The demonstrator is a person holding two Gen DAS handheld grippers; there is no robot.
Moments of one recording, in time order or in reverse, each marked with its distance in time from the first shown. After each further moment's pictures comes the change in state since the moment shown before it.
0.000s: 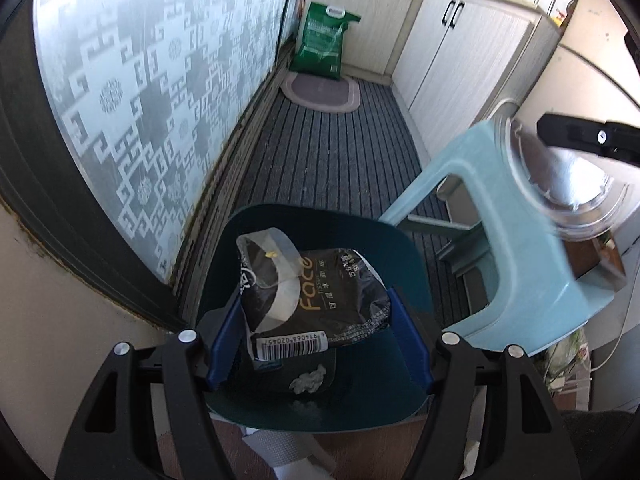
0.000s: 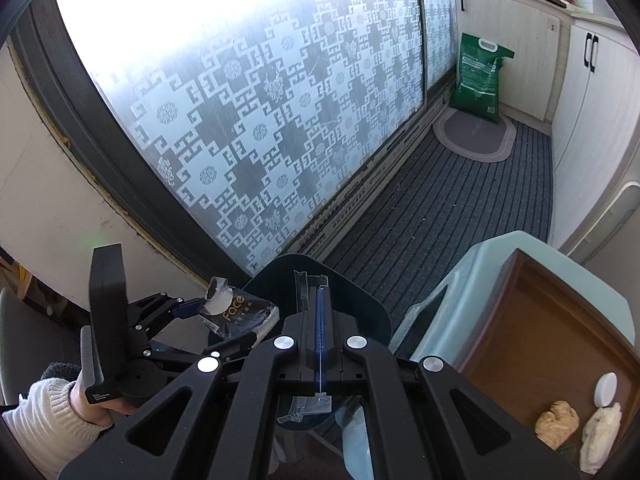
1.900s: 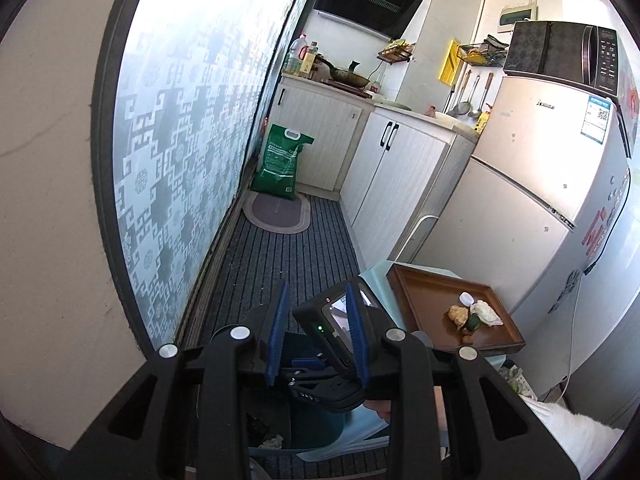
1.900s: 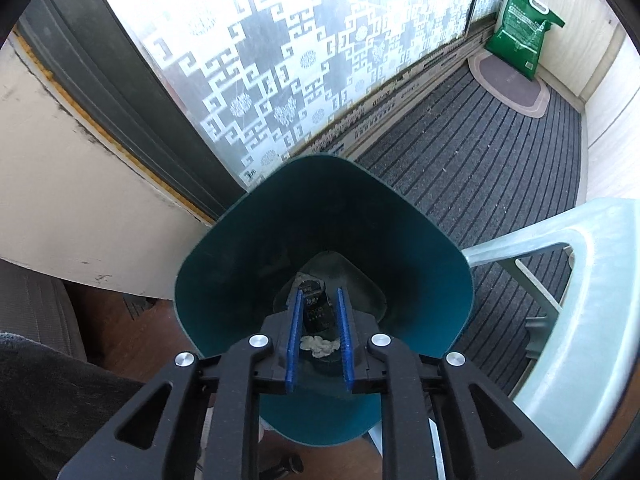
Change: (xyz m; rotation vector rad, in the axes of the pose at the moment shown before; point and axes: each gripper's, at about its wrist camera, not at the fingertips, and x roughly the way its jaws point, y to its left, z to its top) left arm -0.188 -0.028 0.022 0.016 -0.432 -0.164; right arm 0.121 0.054 -0.034 -0.108 0.256 -0.060
